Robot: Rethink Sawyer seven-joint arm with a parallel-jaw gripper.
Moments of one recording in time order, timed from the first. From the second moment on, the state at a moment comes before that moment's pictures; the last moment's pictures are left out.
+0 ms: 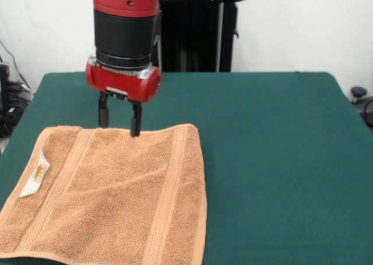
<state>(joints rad) -0.29 -0.56 -0.13 1.58 0.10 0.39 1.67</state>
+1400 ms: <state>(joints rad) -0.23 -0.56 -0.17 1.69 0.19 0.27 1.67</state>
